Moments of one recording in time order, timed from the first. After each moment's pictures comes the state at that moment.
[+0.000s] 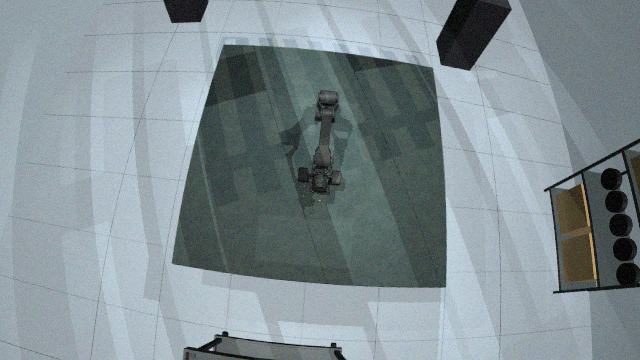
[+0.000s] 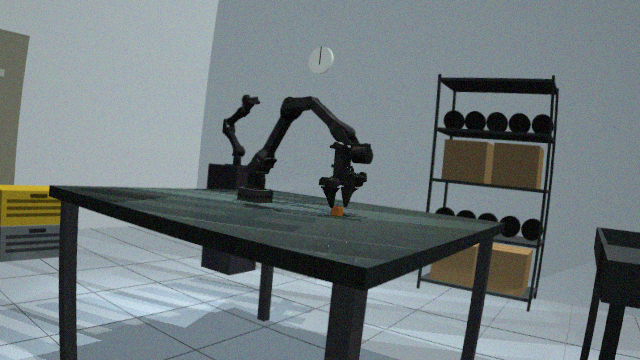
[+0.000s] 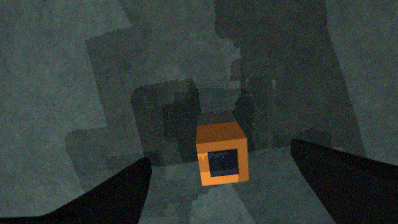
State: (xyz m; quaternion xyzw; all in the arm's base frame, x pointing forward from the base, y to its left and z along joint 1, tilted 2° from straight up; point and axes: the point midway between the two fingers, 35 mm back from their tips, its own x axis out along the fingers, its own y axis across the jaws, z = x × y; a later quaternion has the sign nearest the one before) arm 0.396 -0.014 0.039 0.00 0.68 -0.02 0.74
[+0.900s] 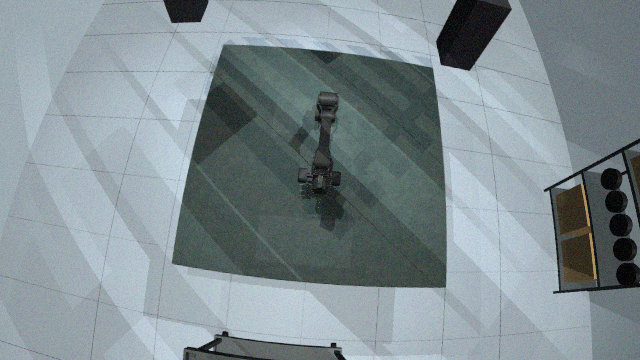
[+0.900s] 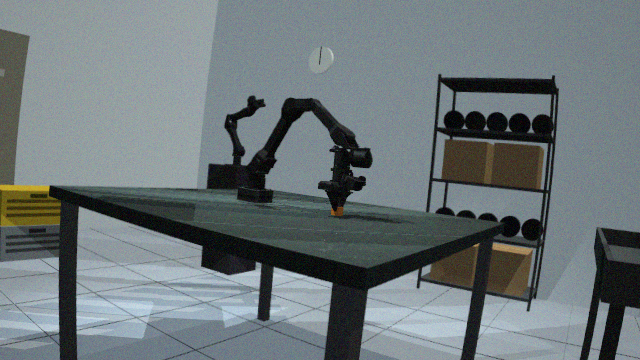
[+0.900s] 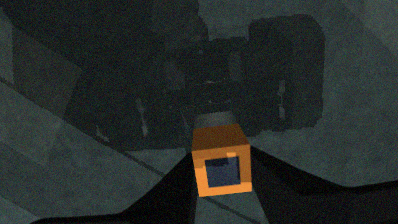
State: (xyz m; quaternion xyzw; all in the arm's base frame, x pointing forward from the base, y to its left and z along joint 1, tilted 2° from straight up) arm 0.394 -0.014 0.025 0.00 0.68 -0.02 0.73
